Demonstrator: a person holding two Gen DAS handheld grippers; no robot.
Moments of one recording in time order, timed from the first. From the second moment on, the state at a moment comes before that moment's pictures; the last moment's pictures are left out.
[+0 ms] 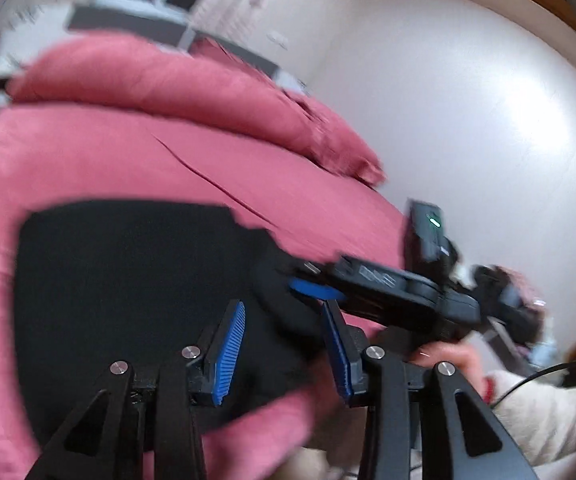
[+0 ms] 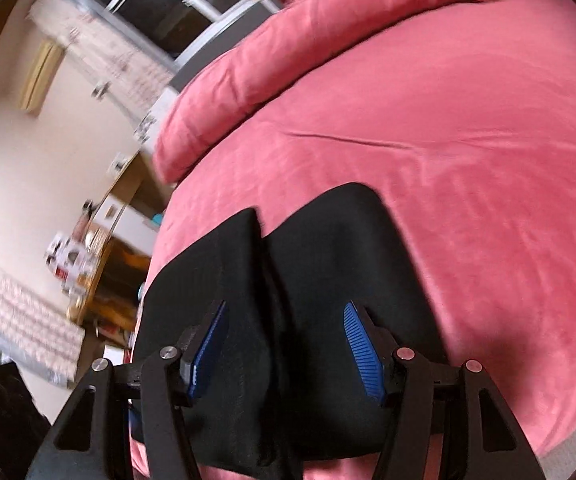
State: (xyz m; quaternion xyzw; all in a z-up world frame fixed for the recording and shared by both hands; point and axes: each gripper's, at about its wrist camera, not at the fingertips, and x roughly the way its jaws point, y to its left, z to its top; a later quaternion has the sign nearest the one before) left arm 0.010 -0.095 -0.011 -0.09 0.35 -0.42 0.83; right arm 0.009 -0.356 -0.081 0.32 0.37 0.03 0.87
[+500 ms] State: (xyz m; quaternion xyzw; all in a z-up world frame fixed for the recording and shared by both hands) left arm 0.053 0.021 -0.086 -0.09 0.42 -0.16 0.89; right arm 0.027 -0.292 -0.107 0.22 0.42 0.08 0.87
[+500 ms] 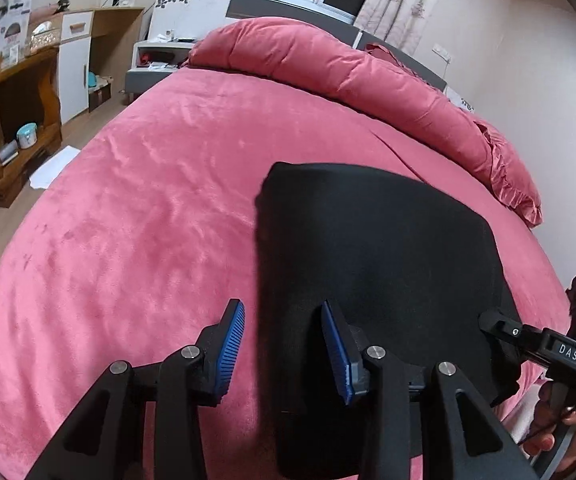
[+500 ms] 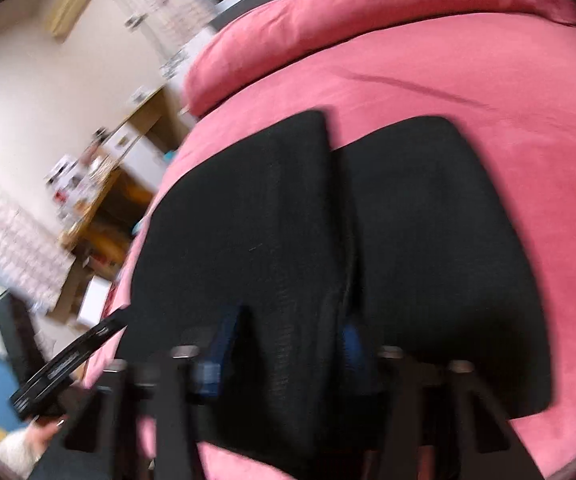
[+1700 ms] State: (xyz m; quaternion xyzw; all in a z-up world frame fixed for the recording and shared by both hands) left arm 0.083 -0.084 -0.033 0.02 0.39 -0.24 0.89; right arm 0.013 -0.348 -0.024 0.08 0.36 -0.02 0.93
